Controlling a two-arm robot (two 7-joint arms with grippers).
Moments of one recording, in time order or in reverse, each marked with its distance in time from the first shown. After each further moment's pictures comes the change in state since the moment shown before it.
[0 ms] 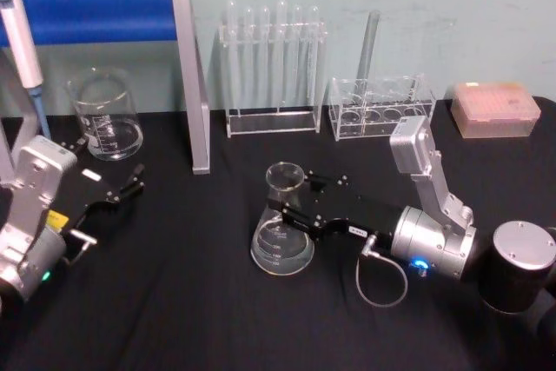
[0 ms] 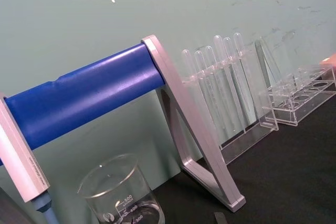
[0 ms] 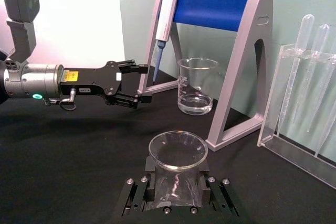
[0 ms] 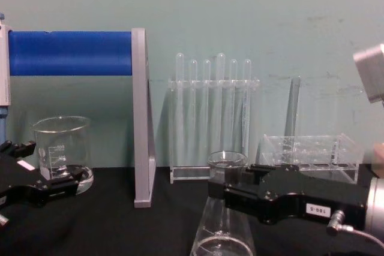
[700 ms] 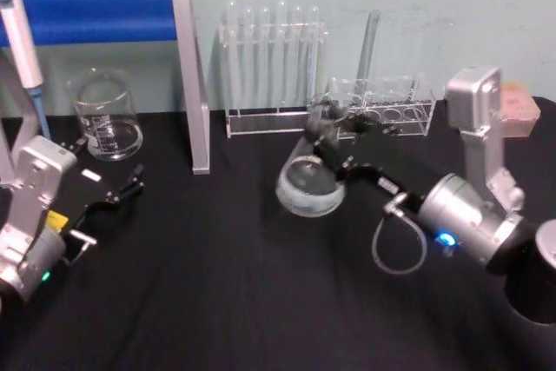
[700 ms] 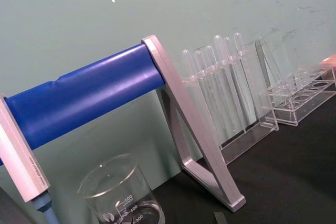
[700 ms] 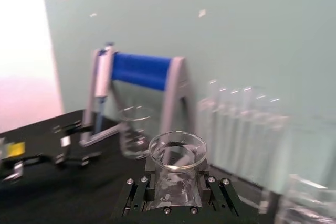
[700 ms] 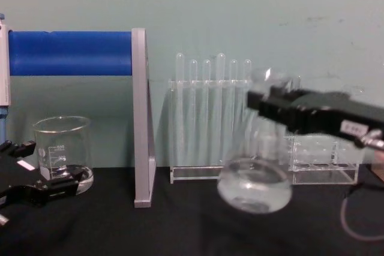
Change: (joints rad) left arm 0.000 0.000 0.000 0.000 0.000 0.000 0.000; right arm -0.184 0.031 0.148 -0.394 -0.002 0.131 -0.344
